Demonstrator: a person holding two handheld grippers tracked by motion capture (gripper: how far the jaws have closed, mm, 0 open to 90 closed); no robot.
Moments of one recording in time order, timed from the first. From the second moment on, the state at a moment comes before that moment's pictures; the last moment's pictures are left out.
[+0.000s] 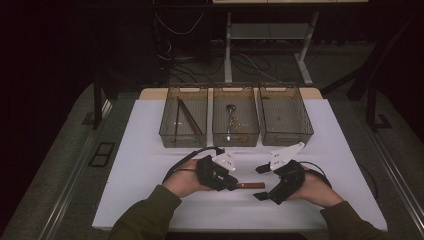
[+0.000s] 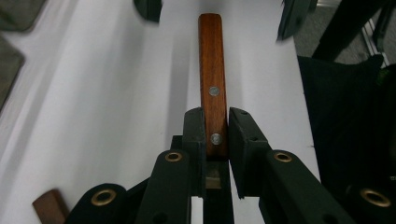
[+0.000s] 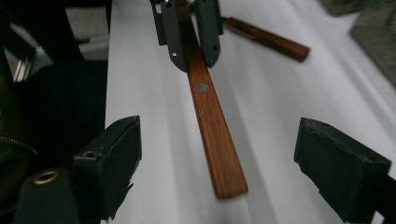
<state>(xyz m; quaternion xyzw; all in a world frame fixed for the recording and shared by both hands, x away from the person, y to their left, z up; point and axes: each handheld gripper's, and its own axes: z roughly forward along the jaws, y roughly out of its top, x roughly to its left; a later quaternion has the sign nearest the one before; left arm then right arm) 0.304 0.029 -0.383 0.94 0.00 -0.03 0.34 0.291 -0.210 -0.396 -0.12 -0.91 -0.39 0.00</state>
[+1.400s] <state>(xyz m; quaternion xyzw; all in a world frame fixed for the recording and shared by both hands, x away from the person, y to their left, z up) 0.291 0.019 -0.387 0.94 -0.02 -0.02 0.34 0.284 -0.181 -0.407 -0.06 -0.94 -0.34 0.03</state>
